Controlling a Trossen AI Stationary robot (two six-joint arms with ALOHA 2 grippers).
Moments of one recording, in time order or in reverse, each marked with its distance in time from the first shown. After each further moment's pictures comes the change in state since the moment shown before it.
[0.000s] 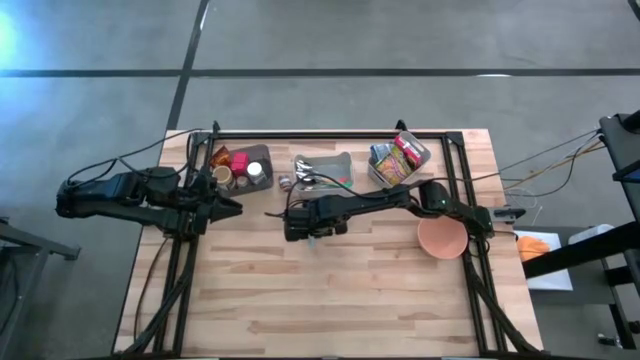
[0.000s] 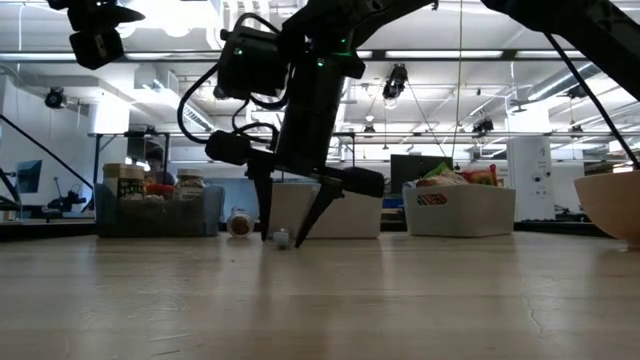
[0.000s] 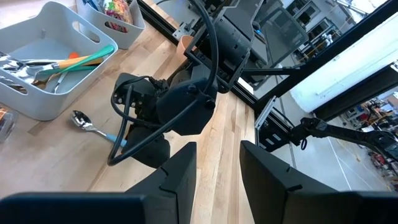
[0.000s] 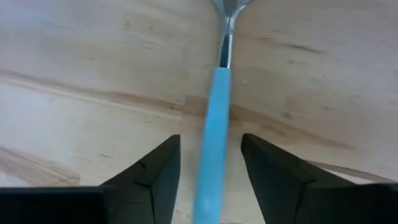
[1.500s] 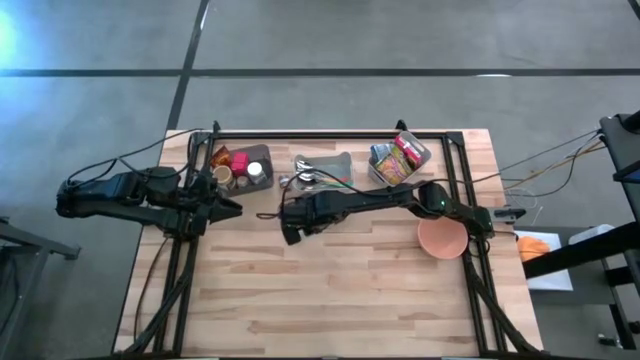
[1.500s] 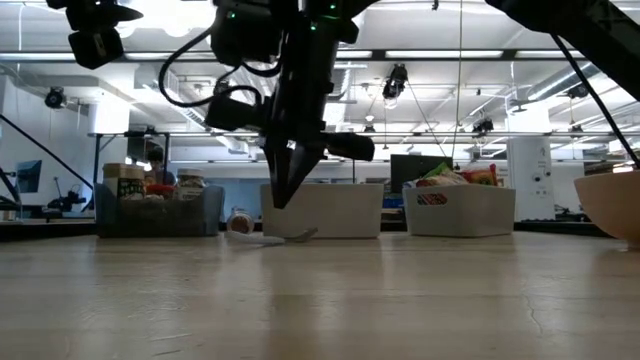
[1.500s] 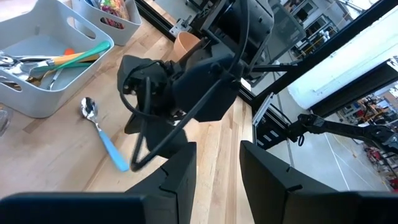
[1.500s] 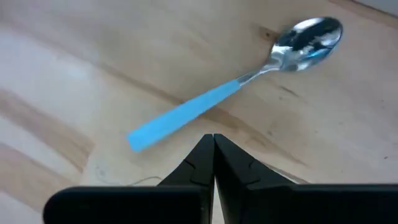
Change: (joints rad) left arm 0.001 0.000 0.000 -0.003 0.018 0.001; right arm 0.011 -0.014 0.178 -0.169 0.071 -0.286
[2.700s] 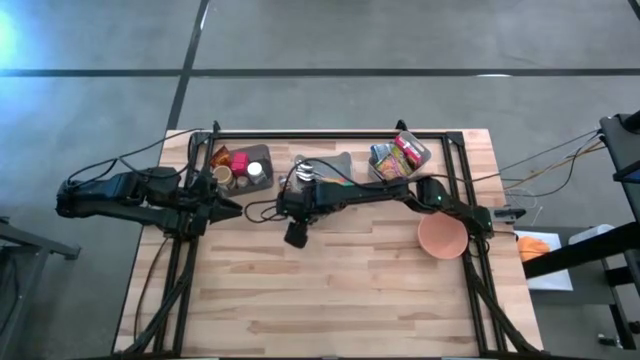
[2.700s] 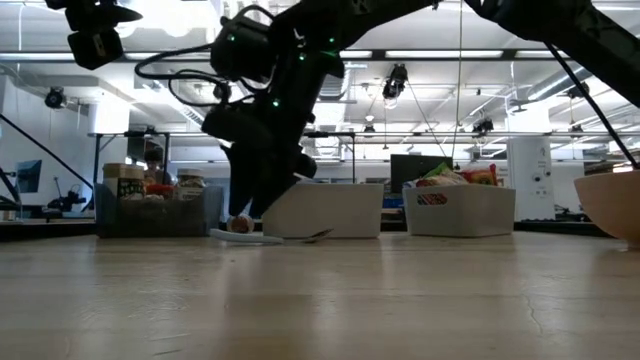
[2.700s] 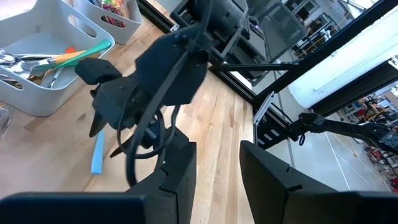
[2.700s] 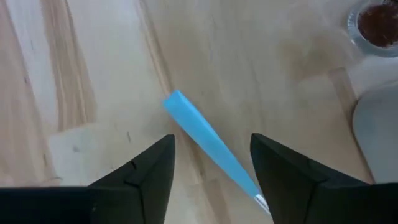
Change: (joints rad) left arm -0.001 0.000 0.000 -0.006 0.000 -0.001; right arm -0.069 0.019 -0.049 0.256 -0.102 -0.854
